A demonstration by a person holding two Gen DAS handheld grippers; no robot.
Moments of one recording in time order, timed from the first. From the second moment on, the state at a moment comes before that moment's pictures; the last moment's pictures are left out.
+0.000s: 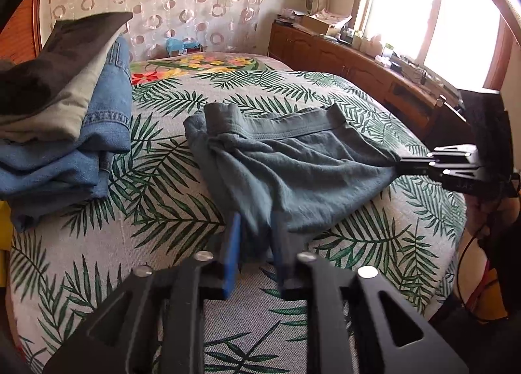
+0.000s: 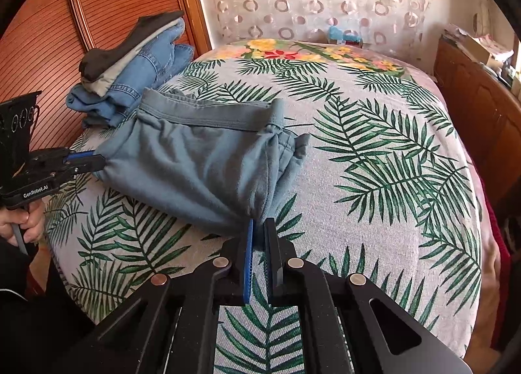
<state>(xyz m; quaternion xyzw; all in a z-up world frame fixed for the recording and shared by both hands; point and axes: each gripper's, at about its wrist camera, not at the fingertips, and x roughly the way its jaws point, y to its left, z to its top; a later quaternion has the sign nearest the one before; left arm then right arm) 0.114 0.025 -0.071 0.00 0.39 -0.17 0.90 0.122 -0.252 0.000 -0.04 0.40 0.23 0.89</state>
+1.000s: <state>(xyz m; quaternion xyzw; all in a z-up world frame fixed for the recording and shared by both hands) 0.198 0.027 -0.065 0.00 0.40 -0.13 0.91 0.197 -0.215 -0.006 -0.05 0.39 0.18 0.90</state>
